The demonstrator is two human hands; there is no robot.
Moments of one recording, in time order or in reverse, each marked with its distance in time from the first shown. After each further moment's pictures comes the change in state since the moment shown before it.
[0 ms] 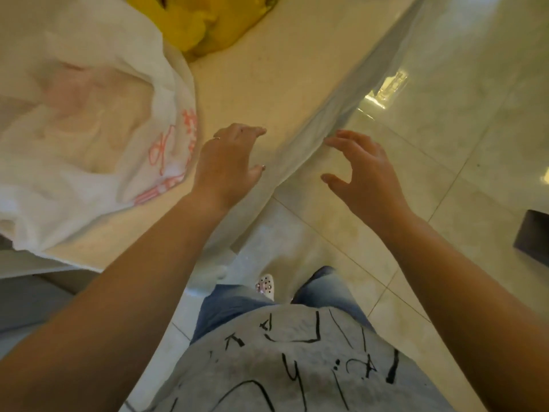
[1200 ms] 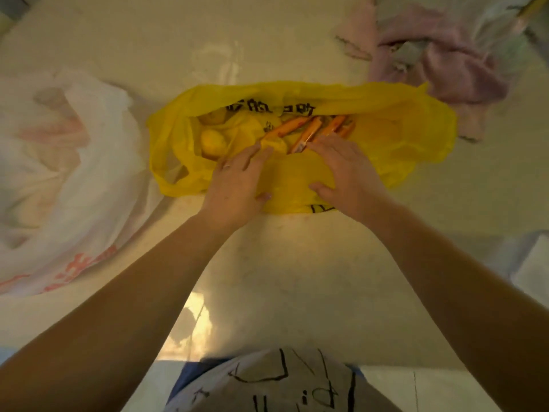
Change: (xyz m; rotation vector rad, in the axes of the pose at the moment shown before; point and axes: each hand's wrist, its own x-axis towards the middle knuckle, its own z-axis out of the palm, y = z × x) left_hand 0.363 -0.081 0.012 0.021 0.151 -0.905; right_hand 0.592 0.024 0.050 -0.125 -0.599 -0.979
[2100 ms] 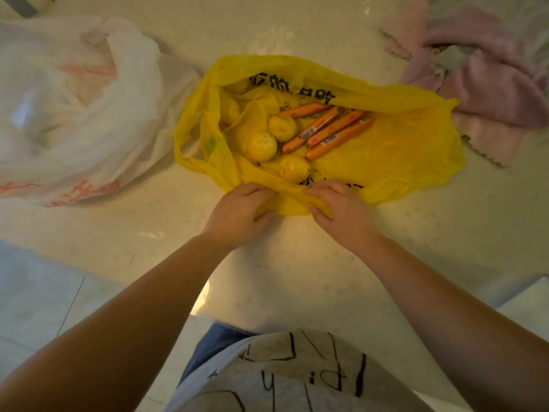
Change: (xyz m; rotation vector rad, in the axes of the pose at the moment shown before) left_hand -0.065 0.044 0.054 -0.173 0.031 -0.134; right_hand -0.050 0.039 0.041 0.252 -0.120 -0.130
